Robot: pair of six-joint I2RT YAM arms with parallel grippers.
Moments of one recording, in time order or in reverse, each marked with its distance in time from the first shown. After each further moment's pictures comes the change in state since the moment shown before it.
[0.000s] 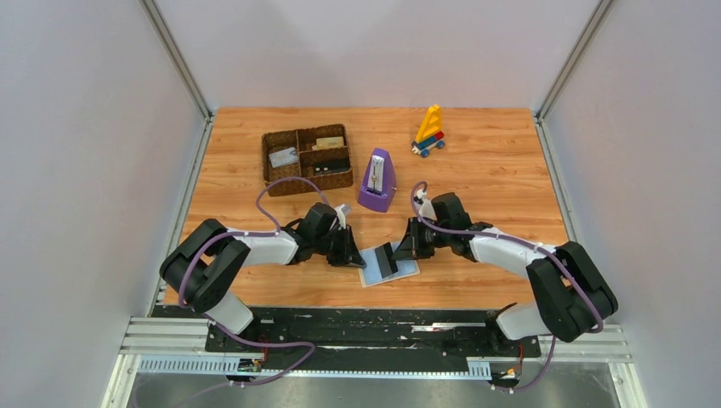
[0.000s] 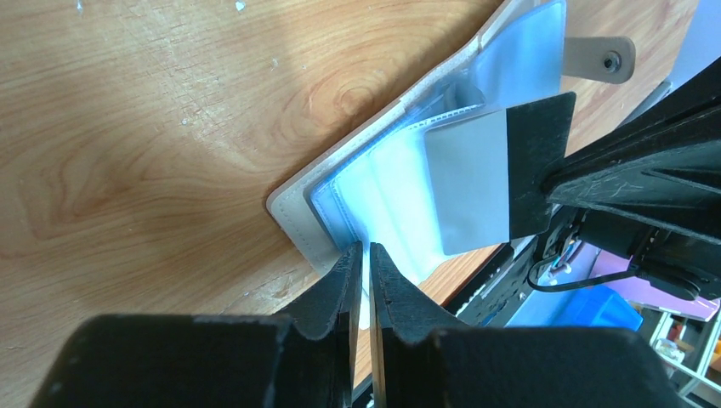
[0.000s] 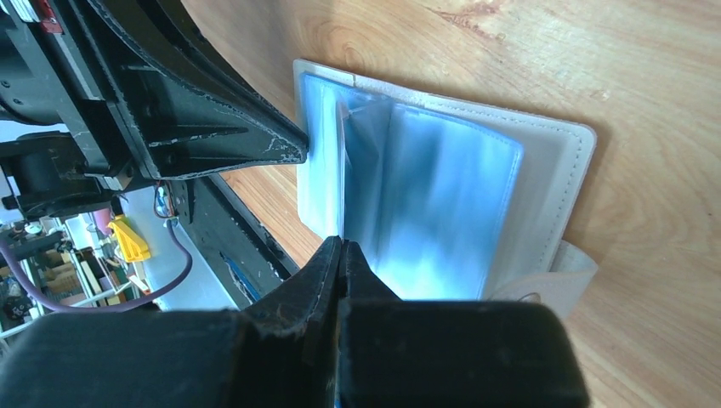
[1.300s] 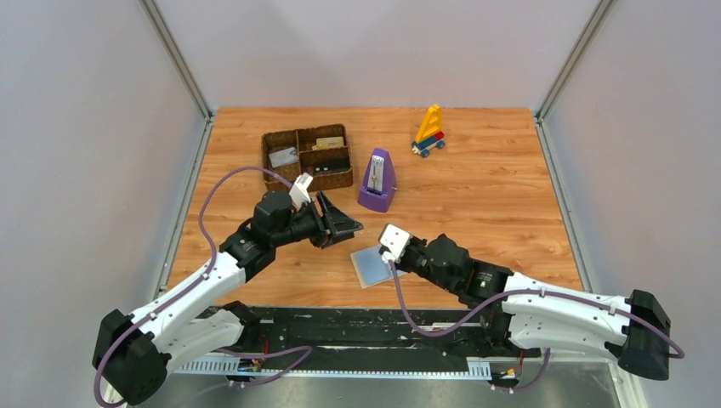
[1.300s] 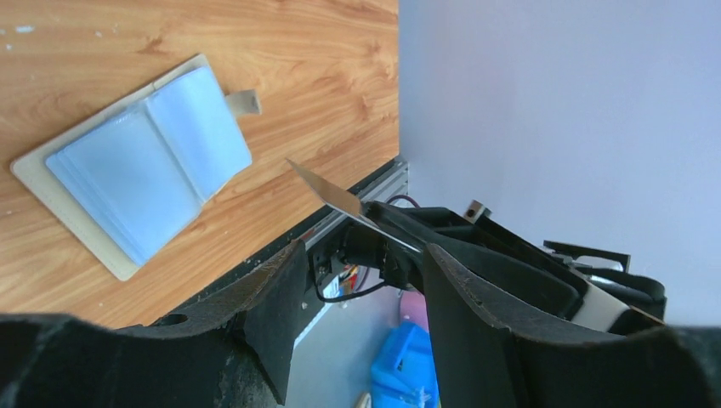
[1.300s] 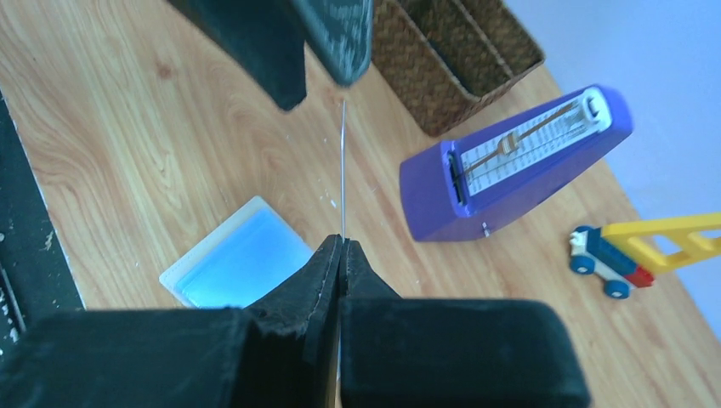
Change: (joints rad) left arm 0.060 -0.633 0.068 -0.208 -0.026 -0.355; right arm 0.632 -0.505 -0.033 0.096 0.822 -0.964
